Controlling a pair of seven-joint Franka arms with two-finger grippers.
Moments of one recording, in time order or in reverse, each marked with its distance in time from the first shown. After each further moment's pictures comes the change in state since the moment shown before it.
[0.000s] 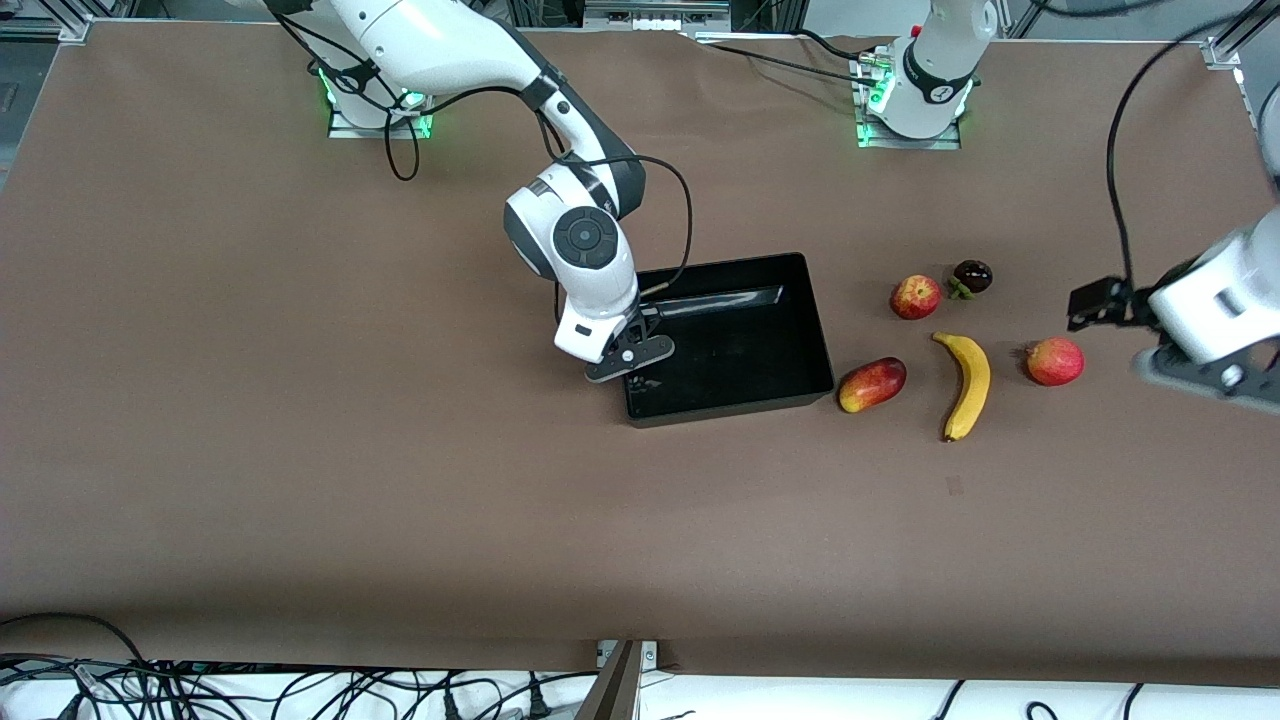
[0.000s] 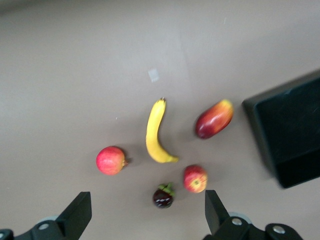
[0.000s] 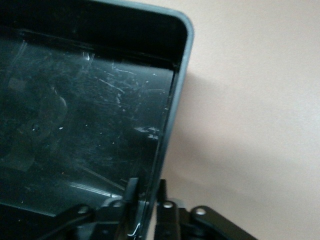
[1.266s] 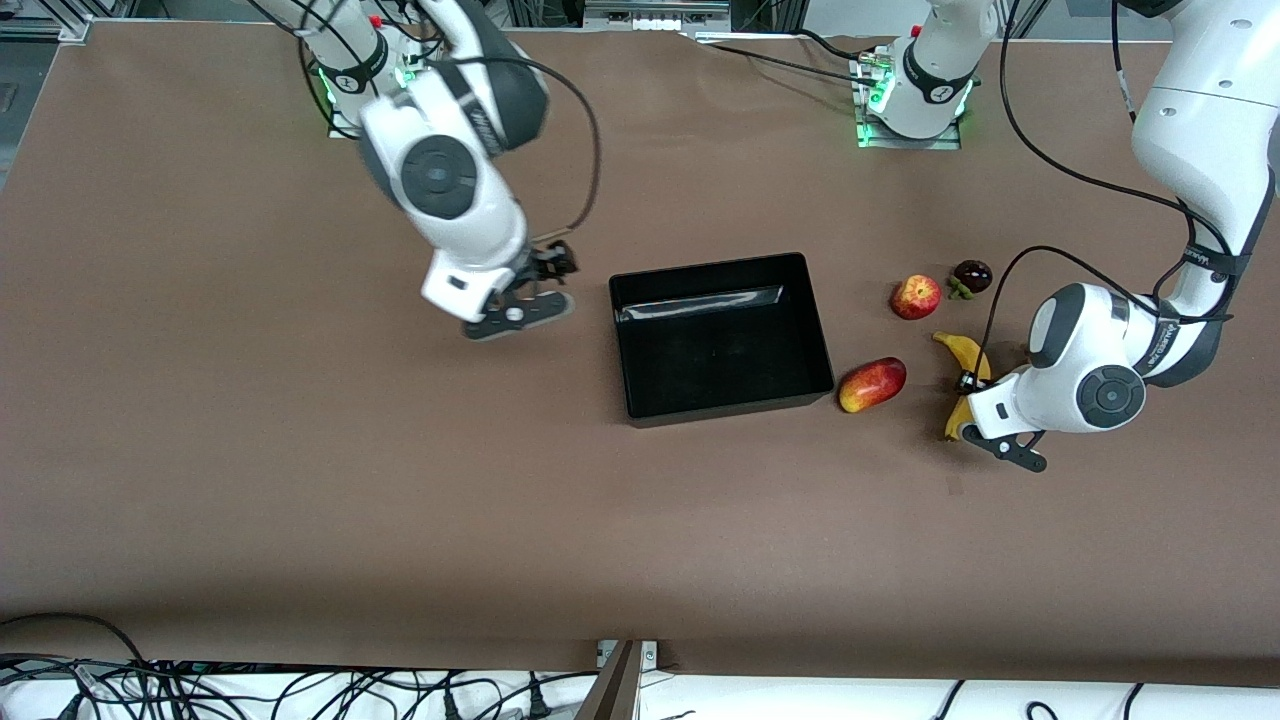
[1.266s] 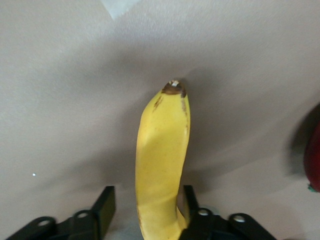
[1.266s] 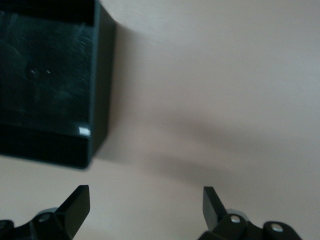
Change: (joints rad) left arm 0.260 0.426 -0.223 -0.452 0.345 0.571 0.049; right arm -0.119 -0.318 0.026 -0.157 0.054 -0.285 -0.053
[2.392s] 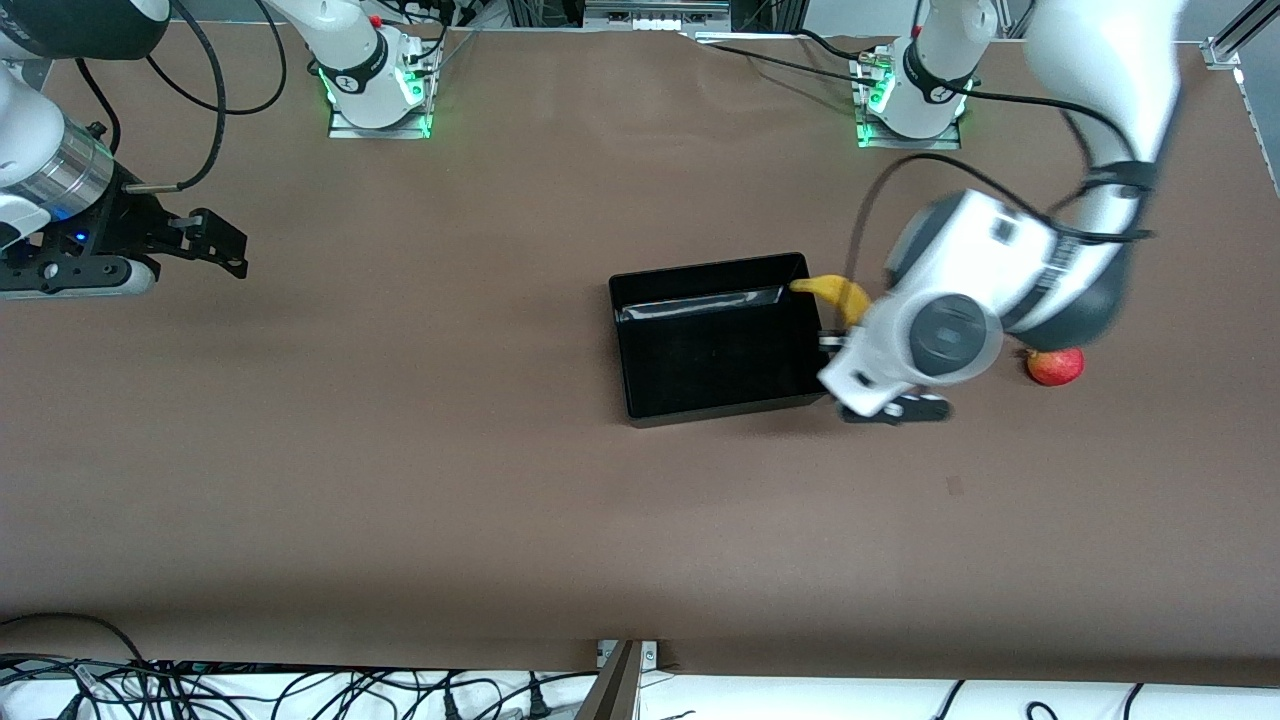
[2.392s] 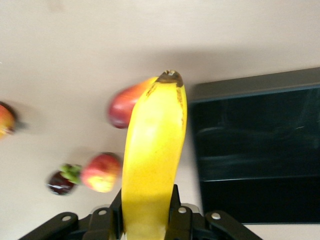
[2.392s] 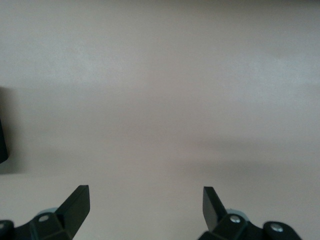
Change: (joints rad) left arm -0.359 -0.095 -0.021 0.395 -0.213 -0.577 -0.586; right arm -0.508 -0.365 -0.017 0.007 -0.111 -0.292 -0.247
